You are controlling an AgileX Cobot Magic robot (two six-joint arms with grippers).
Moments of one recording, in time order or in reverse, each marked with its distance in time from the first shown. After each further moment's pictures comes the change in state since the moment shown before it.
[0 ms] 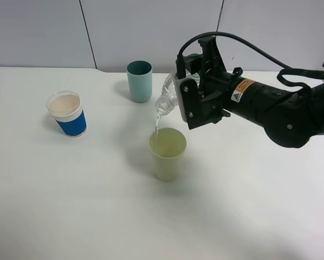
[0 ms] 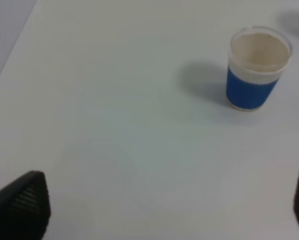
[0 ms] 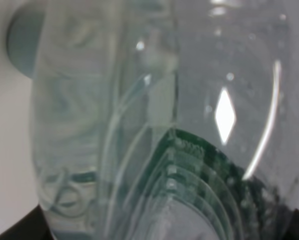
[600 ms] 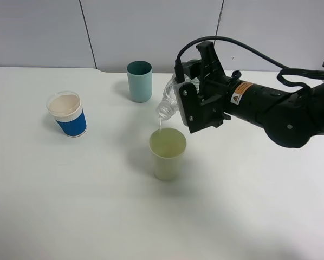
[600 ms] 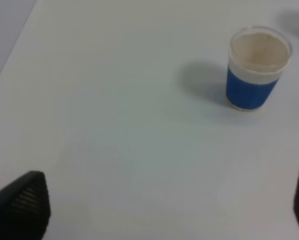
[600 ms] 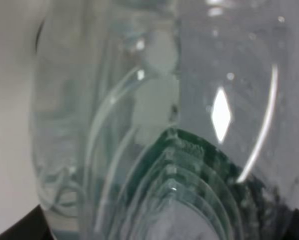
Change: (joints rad) left arm 0.000 0.000 0.000 0.000 0.000 0.000; right arm 0.000 0.000 0.000 0.000 0.046 -0.003
